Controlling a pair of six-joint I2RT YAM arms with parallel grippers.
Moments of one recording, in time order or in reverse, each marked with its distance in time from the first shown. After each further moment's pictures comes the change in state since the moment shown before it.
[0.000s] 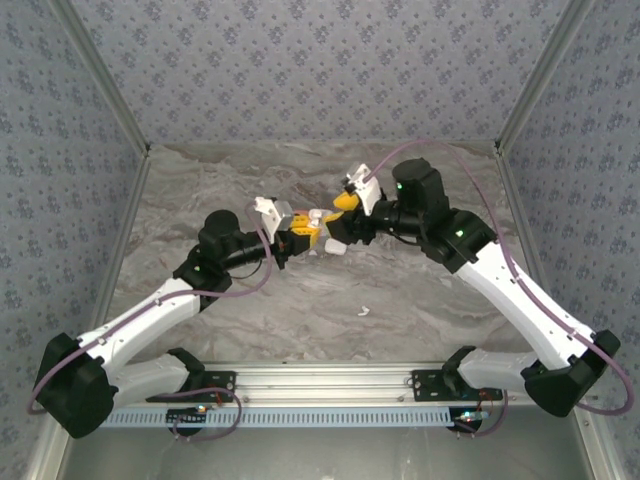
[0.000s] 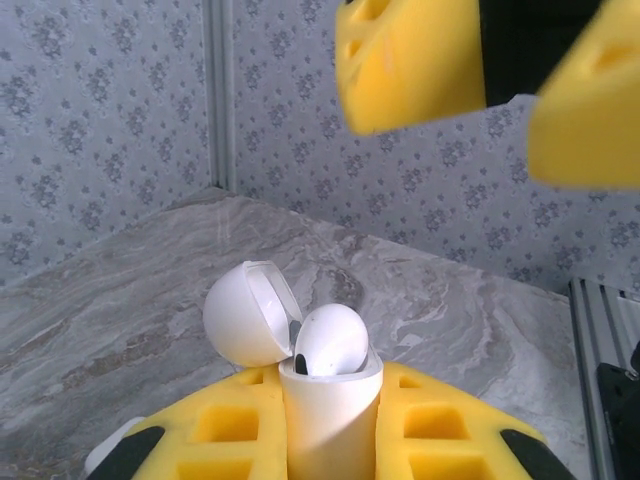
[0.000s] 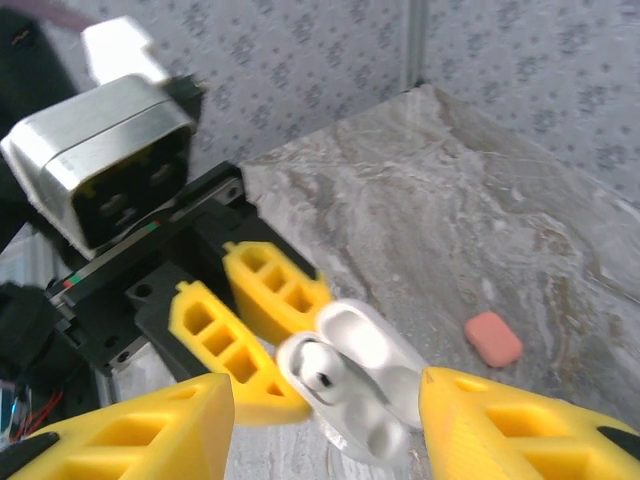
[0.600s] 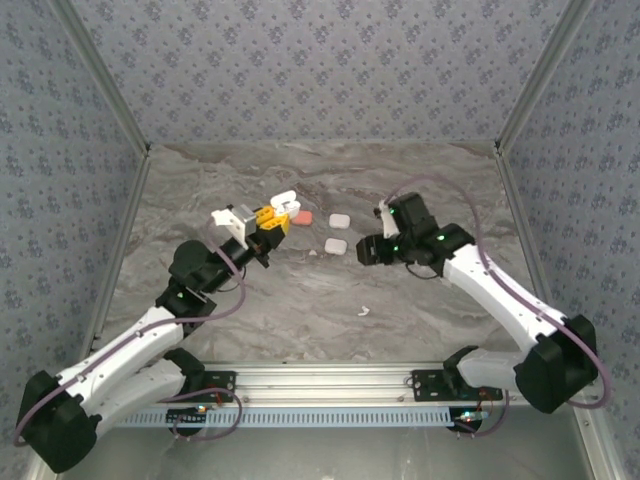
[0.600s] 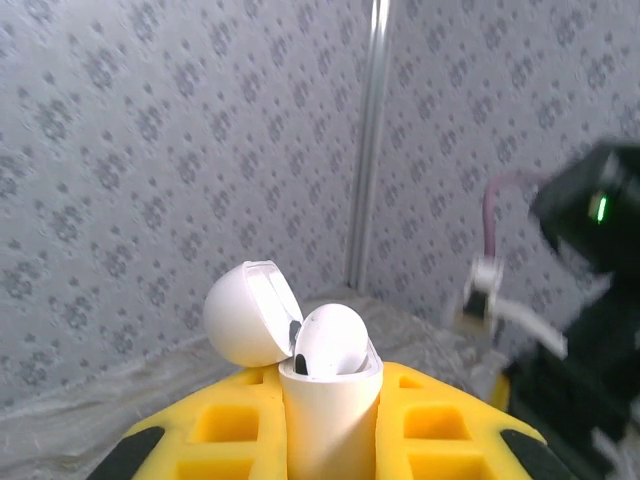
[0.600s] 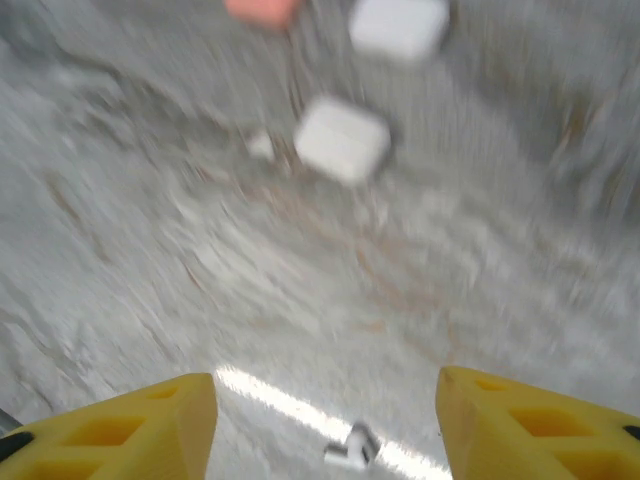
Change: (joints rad) left arm 0.000 -0.233 -0.188 0.214 -0.341 -0.063; right arm -0.105 0.058 -0.349 -0.163 0.220 0.417
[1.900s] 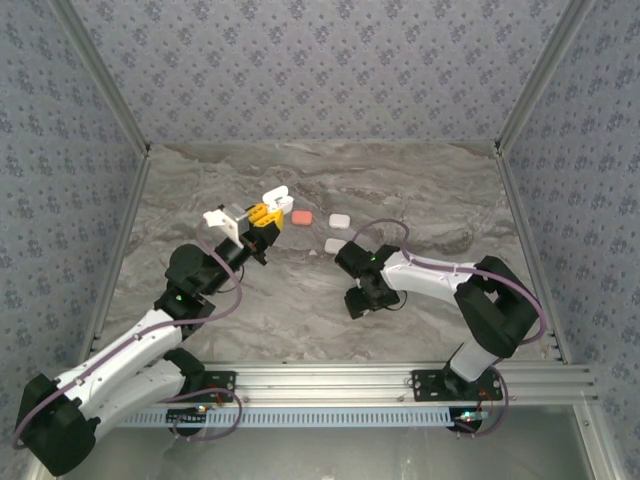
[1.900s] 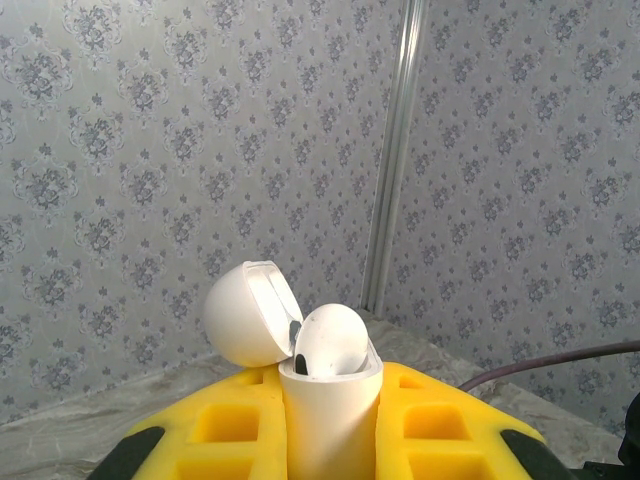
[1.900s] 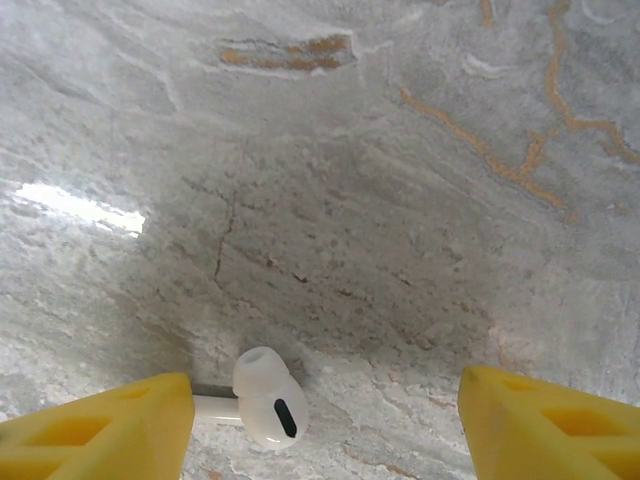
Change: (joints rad) left arm 0.000 -0.016 -0.014 0.033 -0.055 -0.028; right arm 0.261 0.357 -0.084 -0.080 0.229 0.085
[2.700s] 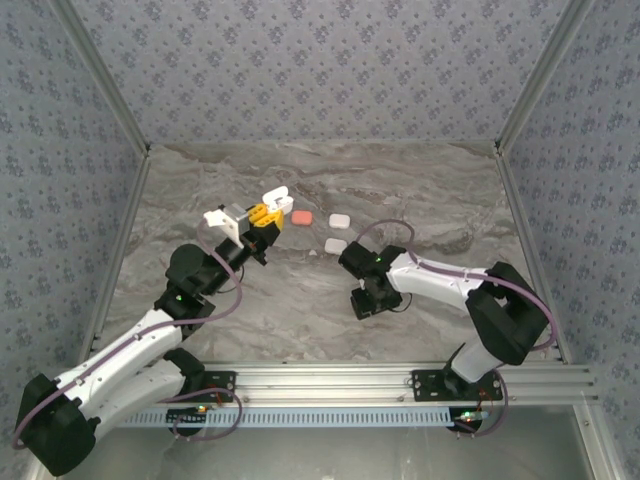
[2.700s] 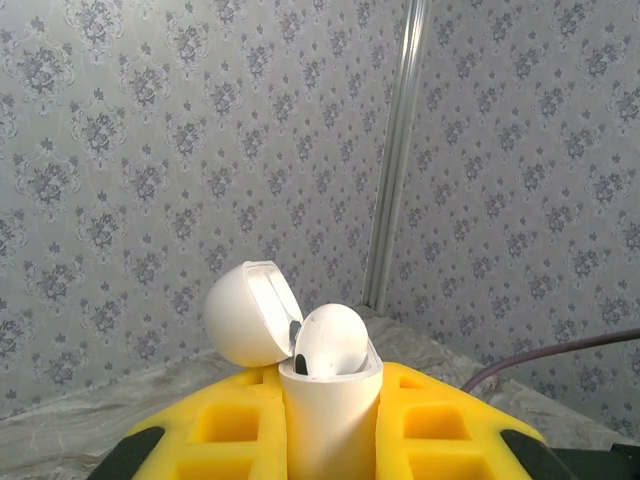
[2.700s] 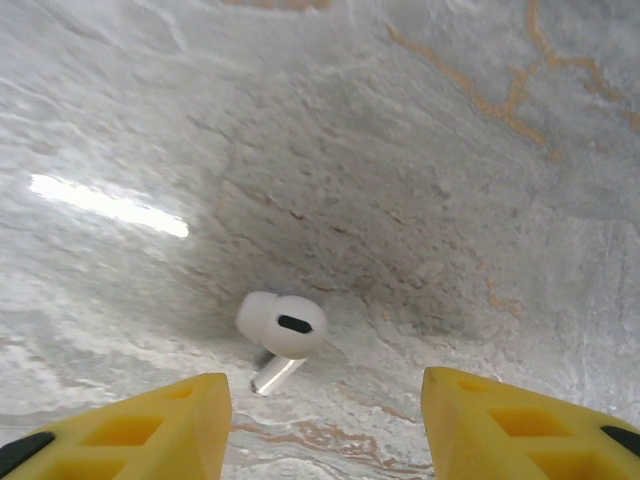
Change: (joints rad) left arm 0.000 0.000 0.000 -0.010 -0.003 0.000; right arm -0.003 -0.060 -0.005 -0.040 -0.030 0.008
